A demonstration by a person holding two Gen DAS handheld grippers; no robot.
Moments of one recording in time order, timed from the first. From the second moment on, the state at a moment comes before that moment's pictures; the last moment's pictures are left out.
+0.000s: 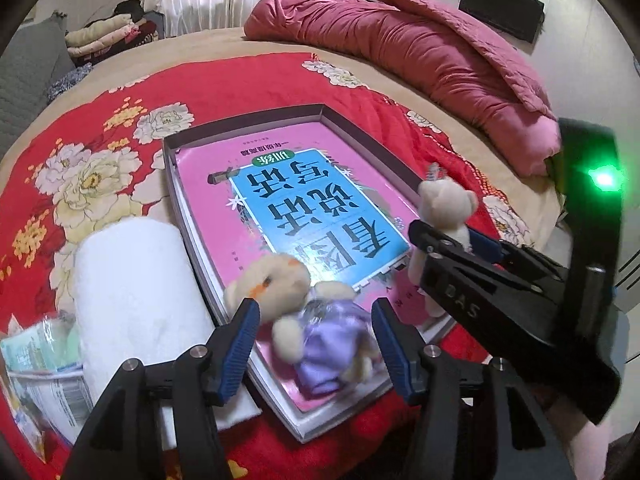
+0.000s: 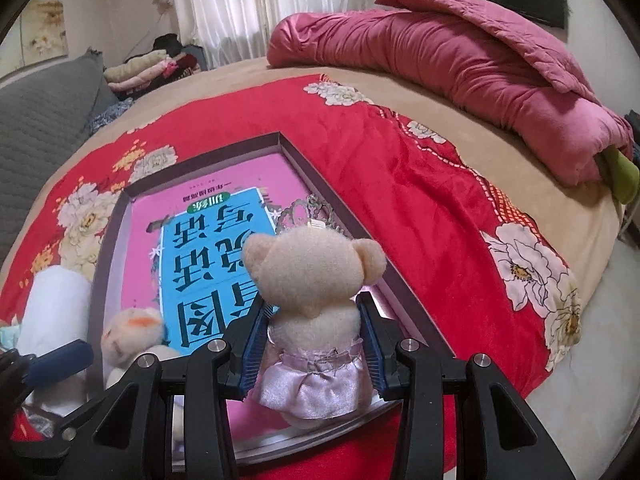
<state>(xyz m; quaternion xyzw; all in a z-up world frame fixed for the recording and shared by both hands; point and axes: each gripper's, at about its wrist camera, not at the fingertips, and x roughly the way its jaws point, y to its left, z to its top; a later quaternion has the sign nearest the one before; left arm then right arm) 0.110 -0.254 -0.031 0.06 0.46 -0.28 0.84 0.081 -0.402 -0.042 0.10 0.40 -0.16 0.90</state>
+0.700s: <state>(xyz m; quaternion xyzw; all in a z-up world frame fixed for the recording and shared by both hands) 0.092 -0.207 -0.012 -0.02 0.45 -0.28 0.85 0.080 -0.411 -0.052 0.12 0.41 -0.17 0.89</state>
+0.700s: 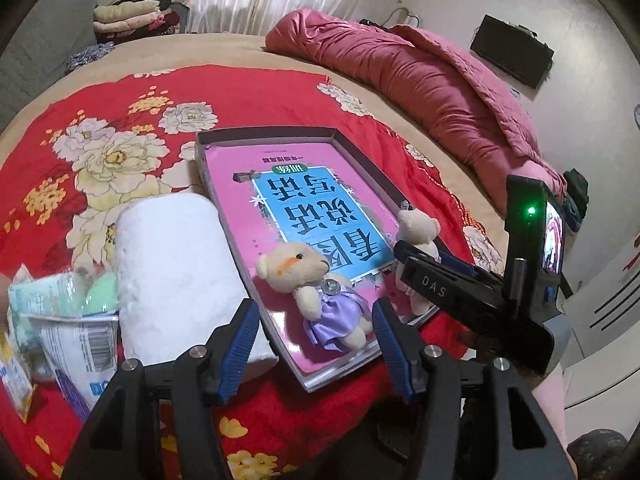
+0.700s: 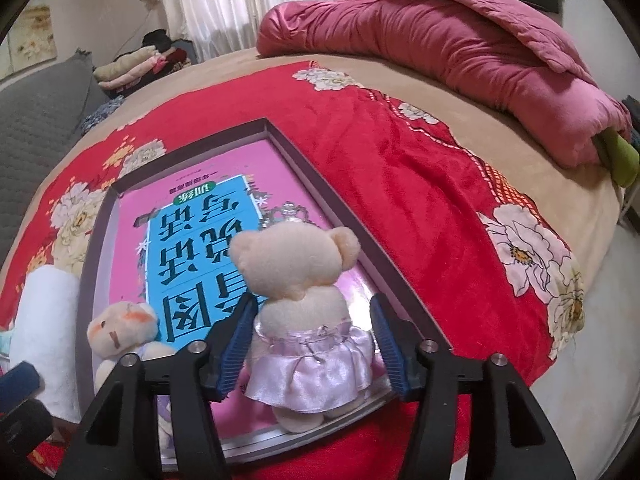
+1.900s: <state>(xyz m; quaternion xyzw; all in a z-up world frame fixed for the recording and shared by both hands) 0.072 -0.184 0.003 -0.05 0.43 -0.30 0.85 0.033 -0.369 0.002 0.07 0.29 -0.16 0.94</state>
